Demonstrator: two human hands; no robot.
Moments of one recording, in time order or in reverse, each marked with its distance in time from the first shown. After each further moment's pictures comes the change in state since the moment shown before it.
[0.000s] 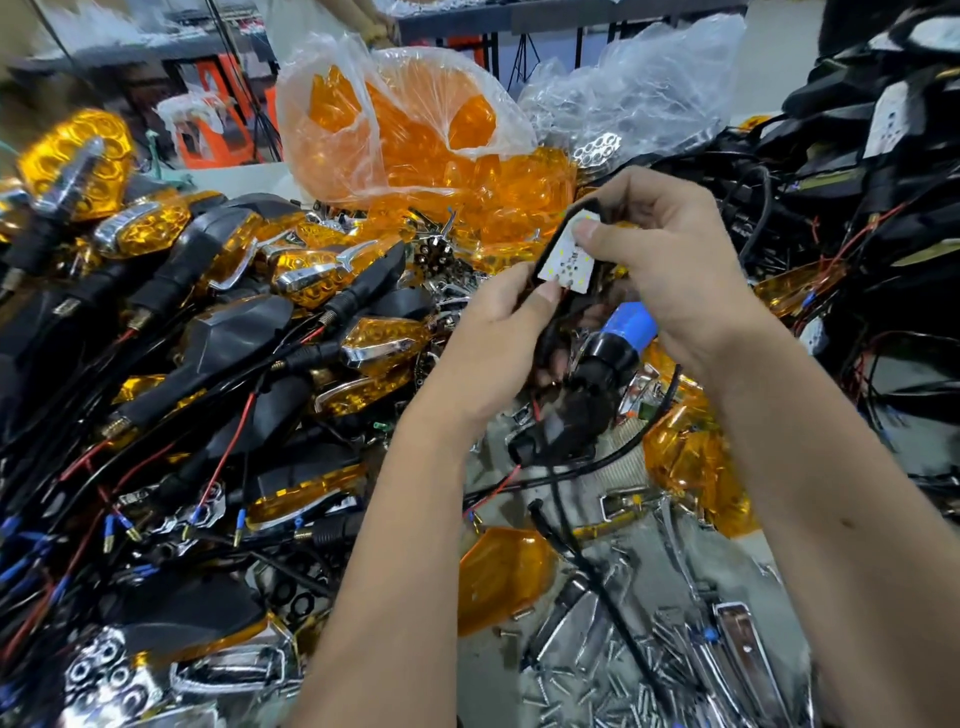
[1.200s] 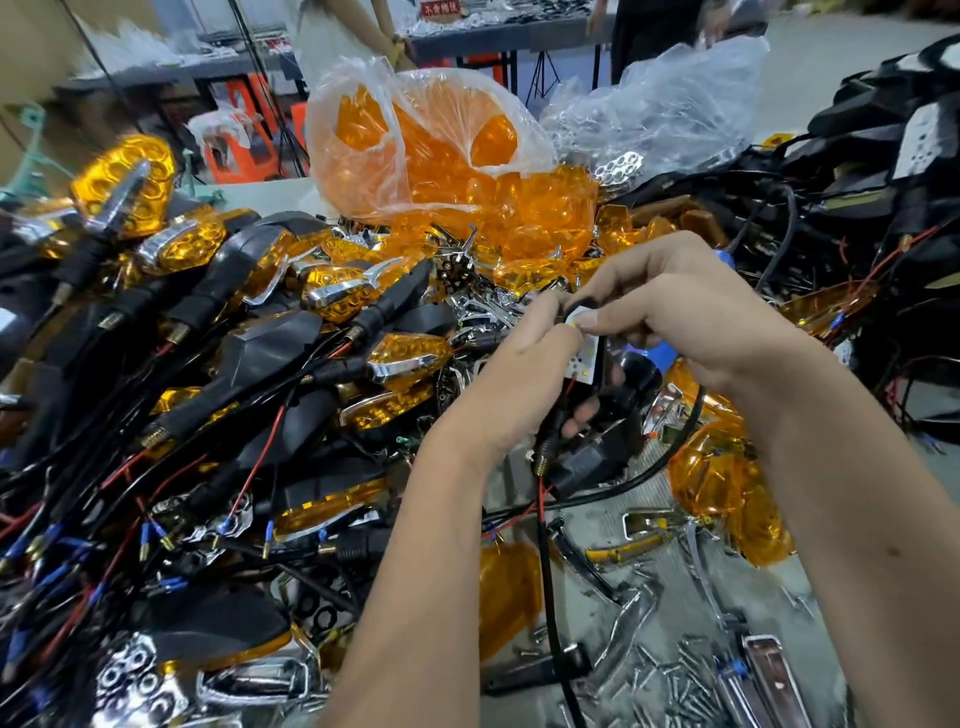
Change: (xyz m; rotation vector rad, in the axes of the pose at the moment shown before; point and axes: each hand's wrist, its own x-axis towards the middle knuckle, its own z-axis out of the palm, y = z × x) left_hand -0.005 -0.002 -0.001 -0.081 -0.144 -0.110; right_hand 0.002 0.000 -0.004 -0.149 -0.265 0.156
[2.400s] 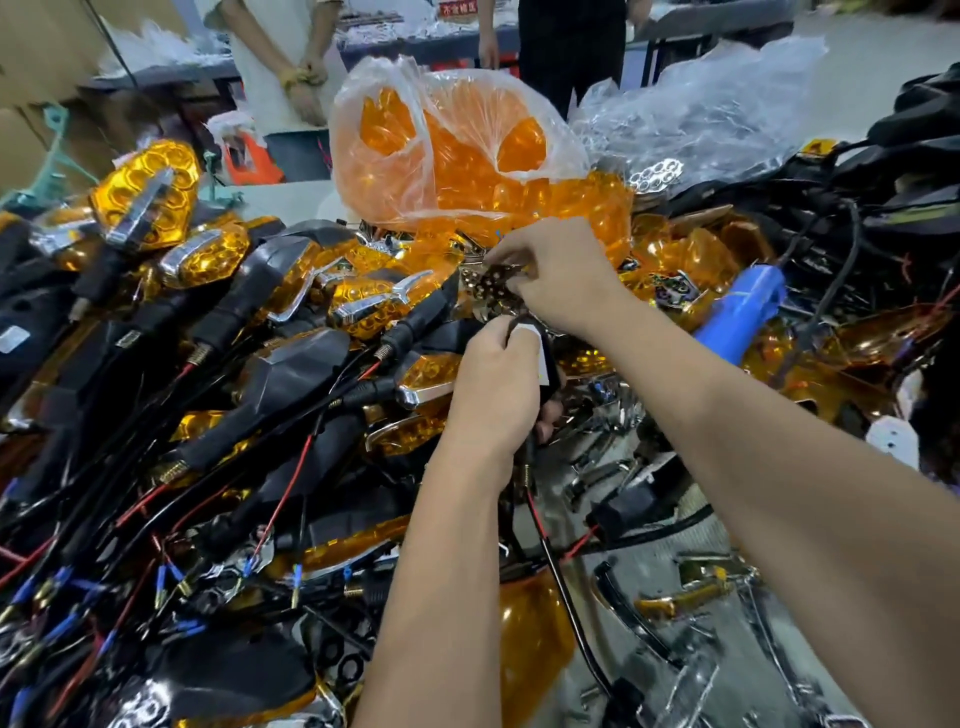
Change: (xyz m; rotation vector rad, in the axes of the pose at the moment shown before) left_hand 0.013 -0.013 -0.030 -0.062 0.445 -0.100; right_hand 0.119 0.012 0.072 -0.774 0.108 -0.266
